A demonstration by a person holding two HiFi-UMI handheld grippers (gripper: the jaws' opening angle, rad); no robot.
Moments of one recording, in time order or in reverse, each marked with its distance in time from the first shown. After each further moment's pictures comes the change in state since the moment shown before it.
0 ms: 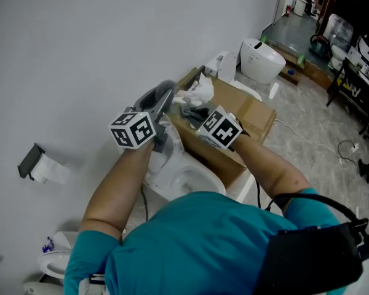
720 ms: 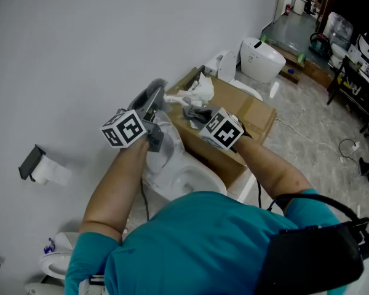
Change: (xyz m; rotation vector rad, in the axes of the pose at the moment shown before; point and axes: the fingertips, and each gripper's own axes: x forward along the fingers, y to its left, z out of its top) left arm -0.014 0.020 0.013 -0.155 -0.065 0.020; right arm 0.000 -0.005 -0.022 0.016 0.037 -0.025
